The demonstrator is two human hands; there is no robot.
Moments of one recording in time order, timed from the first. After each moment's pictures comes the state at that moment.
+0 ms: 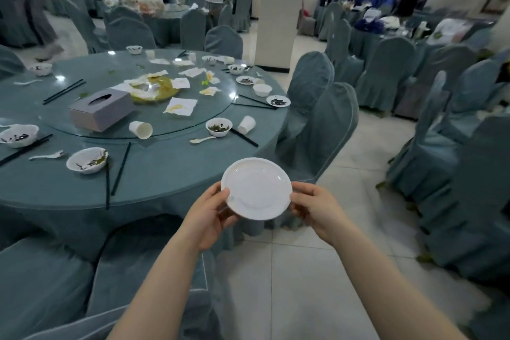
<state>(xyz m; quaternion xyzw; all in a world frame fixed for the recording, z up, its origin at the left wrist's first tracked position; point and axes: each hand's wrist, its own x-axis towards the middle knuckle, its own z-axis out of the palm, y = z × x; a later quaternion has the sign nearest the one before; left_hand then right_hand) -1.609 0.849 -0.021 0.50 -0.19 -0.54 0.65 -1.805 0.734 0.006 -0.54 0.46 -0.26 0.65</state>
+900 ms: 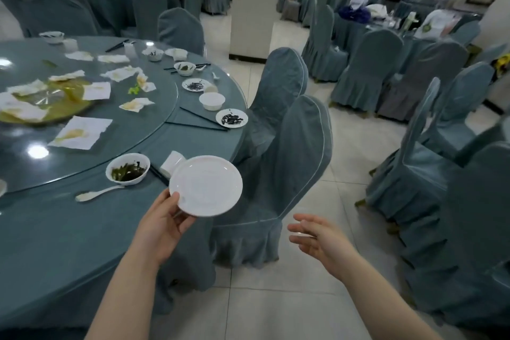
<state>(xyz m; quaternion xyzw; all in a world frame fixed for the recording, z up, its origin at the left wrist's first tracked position) -1.583 0.511 -0.047 0.47 -0.07 -0.49 0.73 -1.862 0.385 -0.046 -0.46 0.55 -0.22 0.66</state>
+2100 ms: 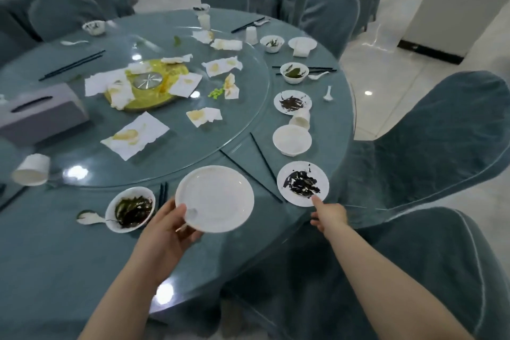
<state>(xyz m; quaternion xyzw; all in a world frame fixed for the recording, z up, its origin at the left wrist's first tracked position) -1.481 0.261 -0.060 0.57 0.12 -0.25 0.77 -1.538 -0.061 -0.173 -0.57 0.56 -0.02 0.60</state>
